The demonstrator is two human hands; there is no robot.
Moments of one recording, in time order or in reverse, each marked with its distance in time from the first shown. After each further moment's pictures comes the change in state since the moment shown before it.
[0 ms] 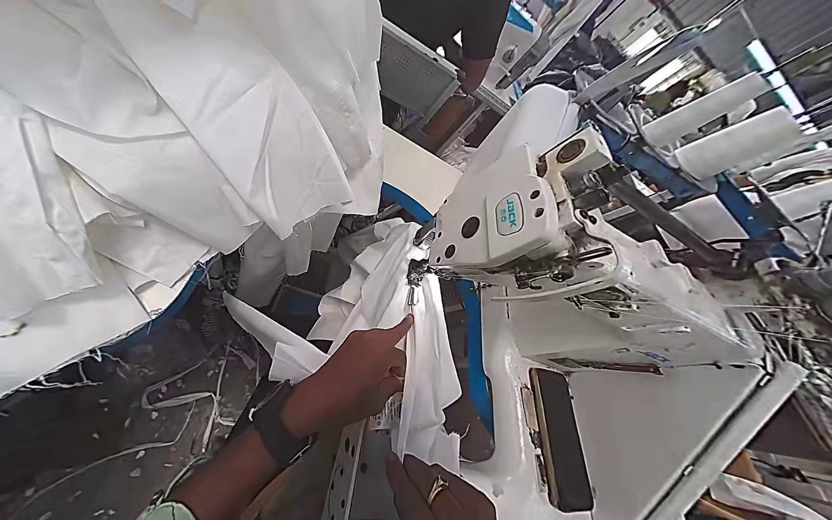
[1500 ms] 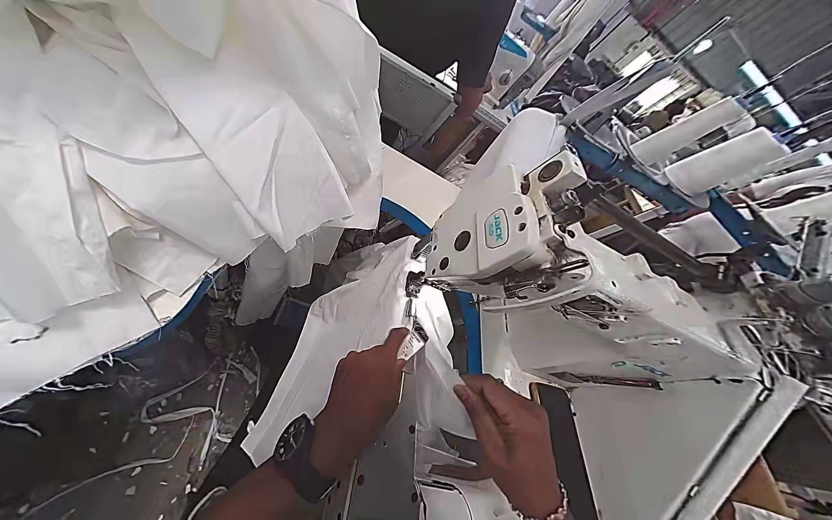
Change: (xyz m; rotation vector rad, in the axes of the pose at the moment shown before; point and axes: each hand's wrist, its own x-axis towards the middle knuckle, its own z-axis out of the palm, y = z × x) left_hand 0.014 0.024 0.035 0.193 0.311 -0.418; right_hand 0.020 0.096 0.000 0.196 0.139 0.278
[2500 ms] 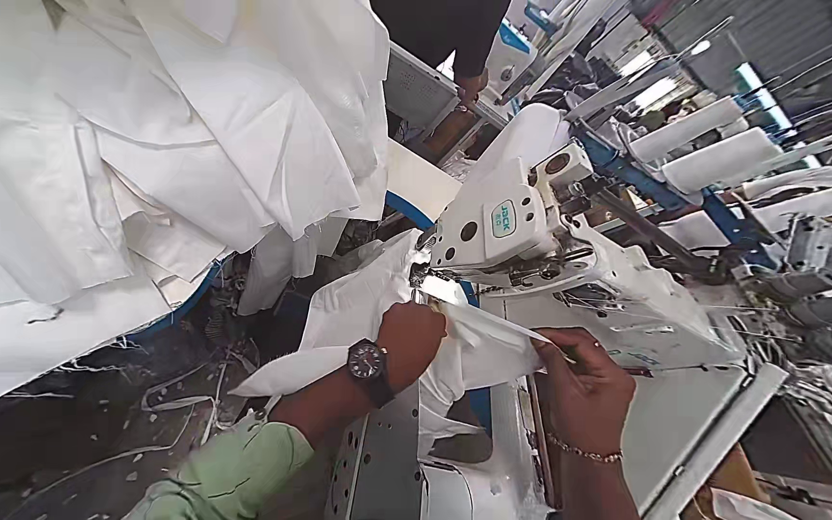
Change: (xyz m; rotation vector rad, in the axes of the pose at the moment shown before) left_hand 0.059 0.042 -0.018 0.289 -0.500 -0.042; right_hand 0.025 0.035 -0.041 0.231 0.289 0.191
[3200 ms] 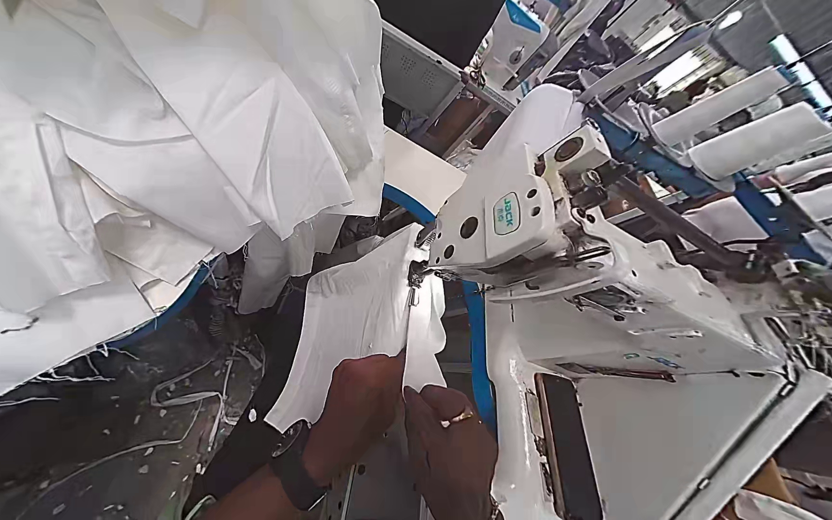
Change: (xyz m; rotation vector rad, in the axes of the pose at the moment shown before) left_hand -0.050 -0.050 0.097 -0.338 0.802 0.269; right_hand -0.090 -0.049 0.086 -0.395 -0.066 -0.374
